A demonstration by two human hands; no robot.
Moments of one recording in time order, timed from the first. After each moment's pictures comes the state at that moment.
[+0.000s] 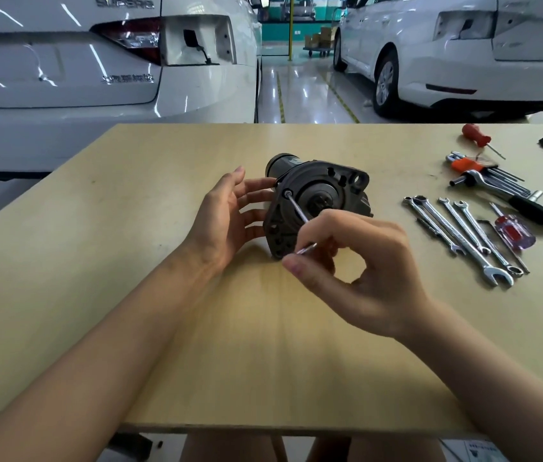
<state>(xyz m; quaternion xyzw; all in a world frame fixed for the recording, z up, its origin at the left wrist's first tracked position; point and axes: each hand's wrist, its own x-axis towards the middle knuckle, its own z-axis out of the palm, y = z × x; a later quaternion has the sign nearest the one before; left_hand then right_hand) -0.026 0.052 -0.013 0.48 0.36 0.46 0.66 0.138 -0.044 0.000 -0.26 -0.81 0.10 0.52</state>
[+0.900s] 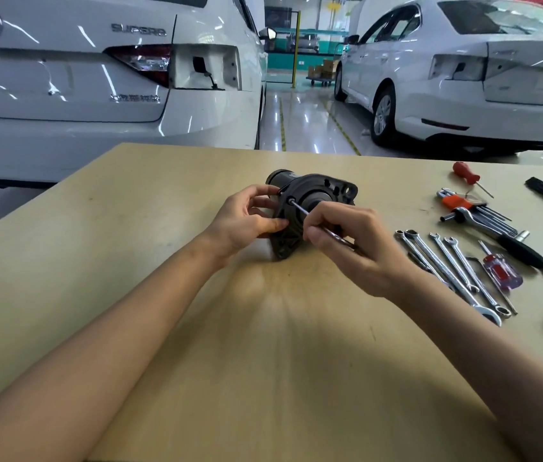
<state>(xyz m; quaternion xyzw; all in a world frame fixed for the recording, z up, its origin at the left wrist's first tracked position) -0.006 0.088 0.000 0.61 0.43 0.44 0.50 0.173 0.022 0.015 -0.34 -0.84 0.12 0.40</state>
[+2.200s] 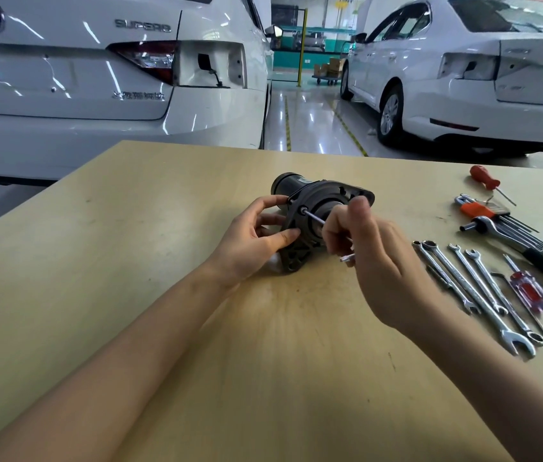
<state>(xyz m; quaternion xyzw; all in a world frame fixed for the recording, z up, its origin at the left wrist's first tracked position) -0.004 0.079 -0.013 0.61 0.43 0.45 0.49 0.155 0.007 0.020 -0.43 -0.76 0.16 0.46</state>
